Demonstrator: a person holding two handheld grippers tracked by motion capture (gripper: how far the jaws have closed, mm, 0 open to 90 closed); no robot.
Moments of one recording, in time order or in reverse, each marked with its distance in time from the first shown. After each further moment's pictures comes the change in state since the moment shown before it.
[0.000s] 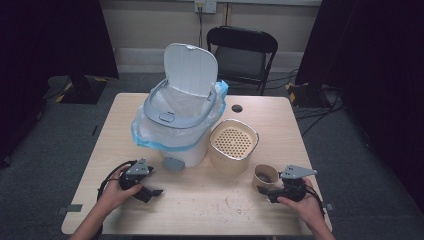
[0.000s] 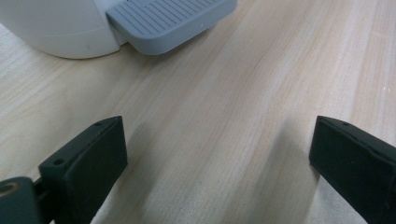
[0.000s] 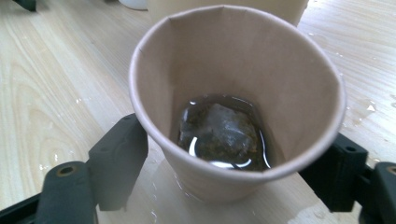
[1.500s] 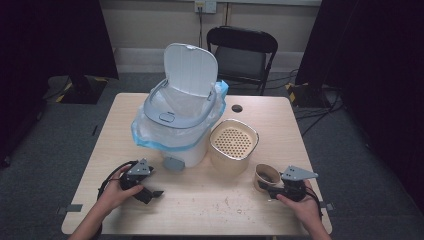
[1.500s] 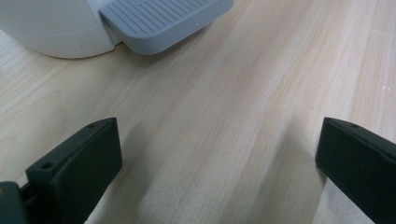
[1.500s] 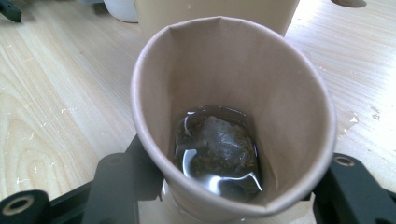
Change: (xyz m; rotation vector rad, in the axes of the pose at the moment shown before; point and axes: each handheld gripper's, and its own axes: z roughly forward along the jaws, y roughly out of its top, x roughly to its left) left arm -0.001 0.001 0.002 0.009 -0.006 0.002; right arm 0.000 -0.006 0.002 -0.075 -0.055 -0.019
